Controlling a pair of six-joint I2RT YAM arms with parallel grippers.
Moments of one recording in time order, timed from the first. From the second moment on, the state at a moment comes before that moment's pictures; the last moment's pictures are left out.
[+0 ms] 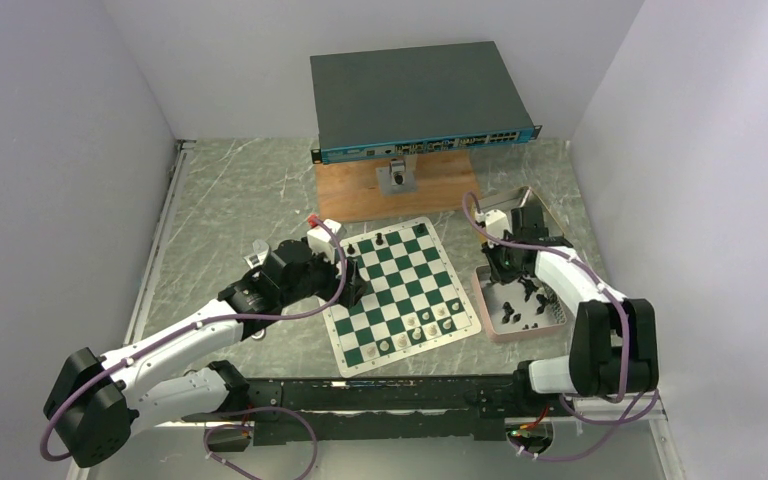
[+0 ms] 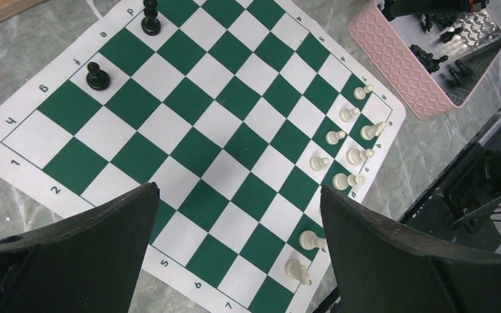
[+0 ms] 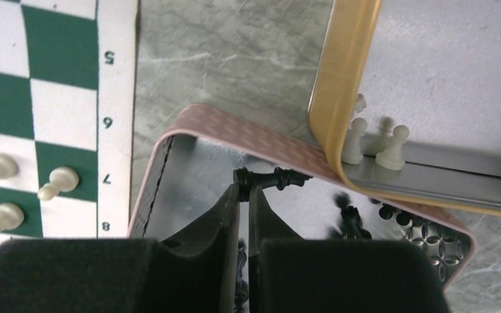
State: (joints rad) left arm -0.76 1.01 0.61 -0.06 0.05 -0.35; right arm 0.05 1.37 0.75 -0.48 -0.19 -0.40
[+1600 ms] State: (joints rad) left arm -0.76 1.02 0.61 0.02 0.15 -0.36; right arm 0.05 1.29 0.70 -0.69 -0.21 -1.34
